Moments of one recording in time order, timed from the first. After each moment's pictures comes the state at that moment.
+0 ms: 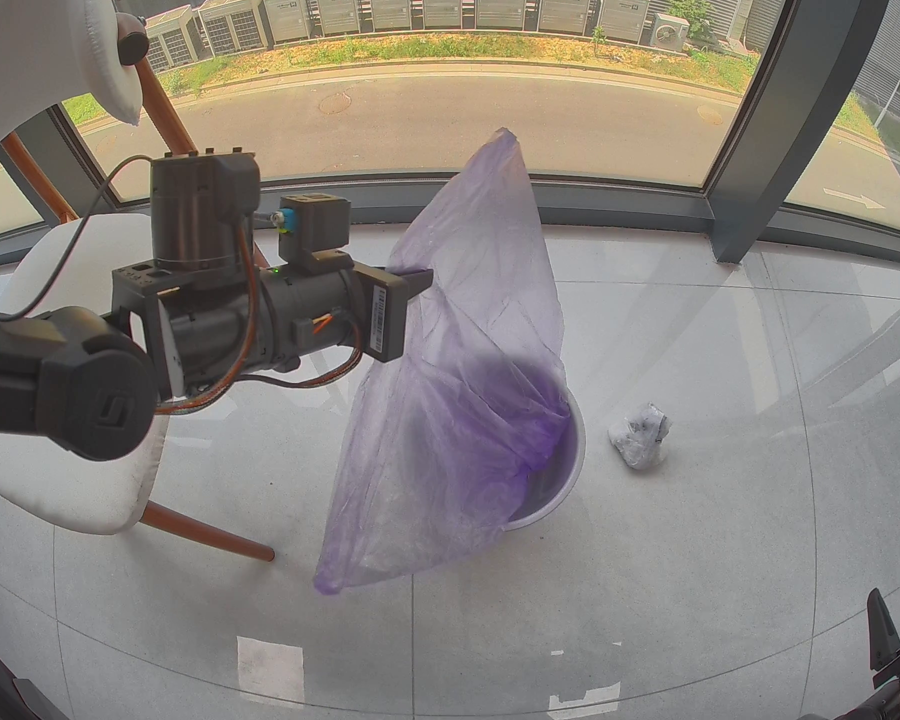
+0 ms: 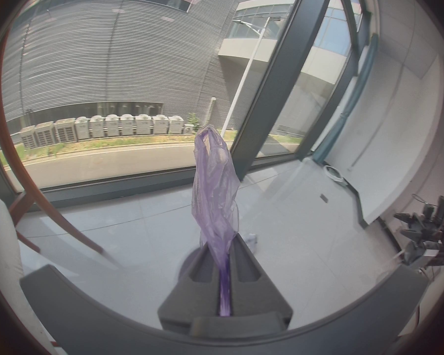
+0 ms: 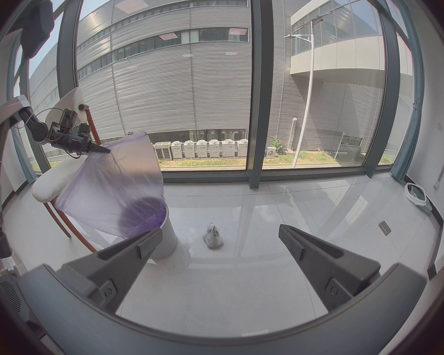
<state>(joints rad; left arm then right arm) -0.55 1.75 -1.15 -0.45 -0.16 0.05 0.00 0.02 -0.02 0.00 0.00 0.02</state>
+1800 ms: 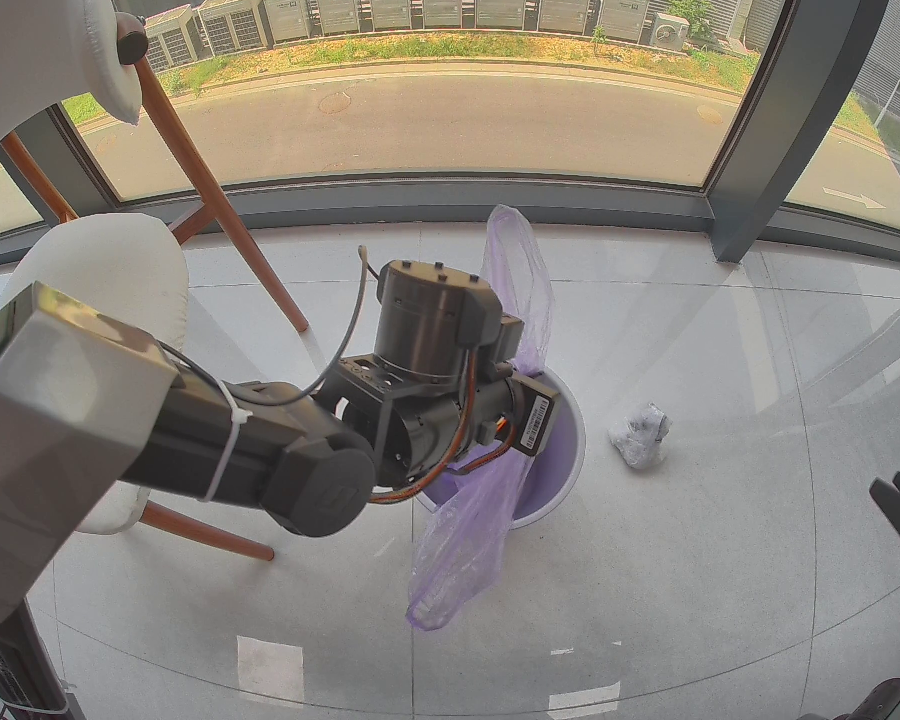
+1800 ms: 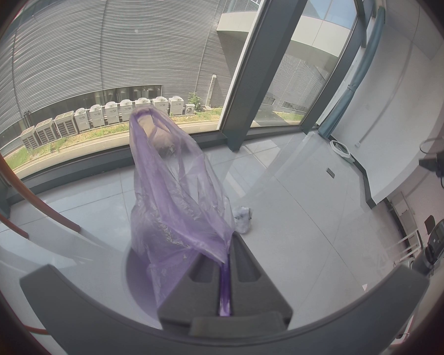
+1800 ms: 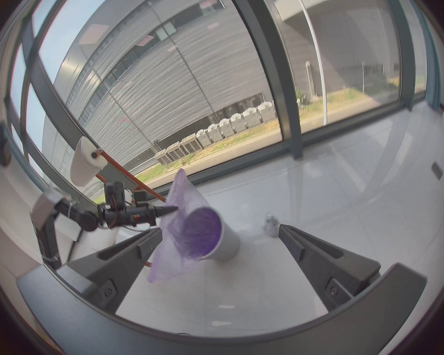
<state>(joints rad) -0.76 2.07 -1.29 -0.47 0.08 0.04 0.25 0.58 -0.29 -0.16 0.06 0.38</state>
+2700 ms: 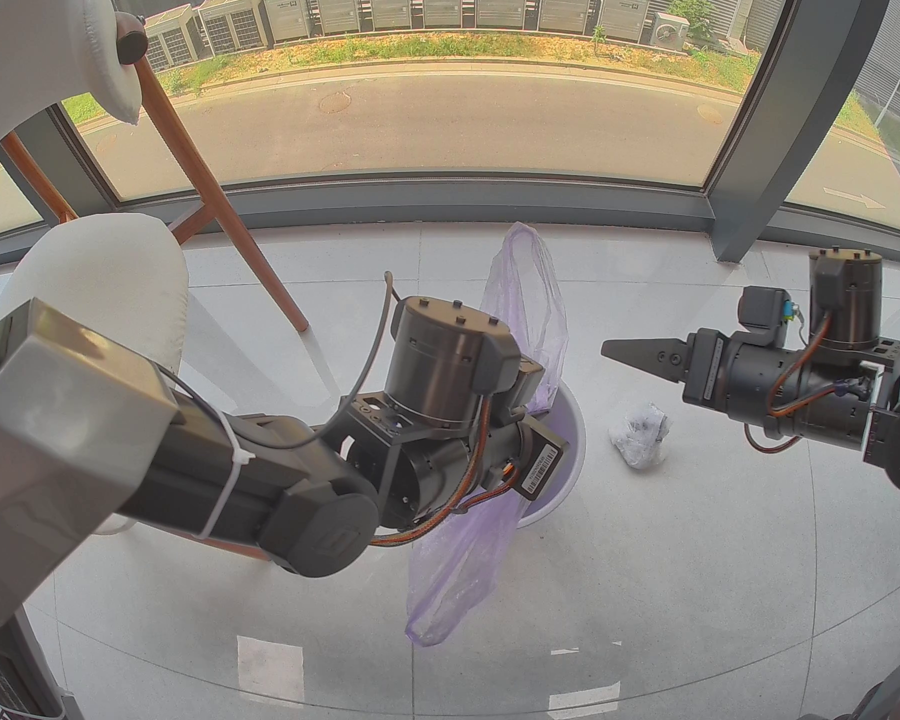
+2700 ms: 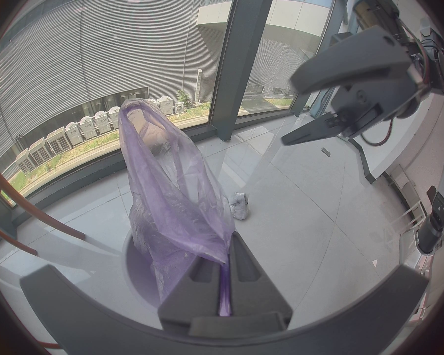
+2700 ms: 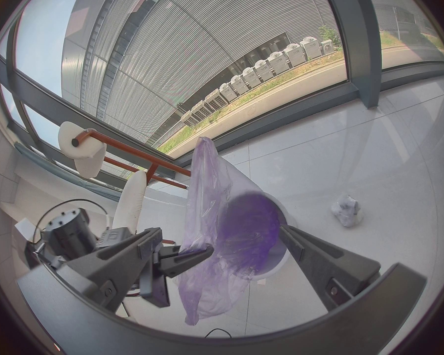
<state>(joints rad) -0.81 2.05 -1.20 -0.48 0.12 0.15 0.45 1.60 -0.84 -0.44 0.22 0.46</state>
